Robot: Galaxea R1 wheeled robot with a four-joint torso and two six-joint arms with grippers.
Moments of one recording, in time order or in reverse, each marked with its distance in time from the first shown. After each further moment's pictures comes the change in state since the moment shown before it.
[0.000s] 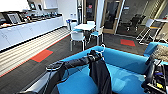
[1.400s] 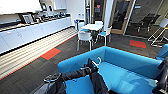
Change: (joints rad) left arm 0.184 -0.049 0.001 0.255 0.061 0.001; right arm 0.000 0.009 -0.003 0.000 0.009 0.000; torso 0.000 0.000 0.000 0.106
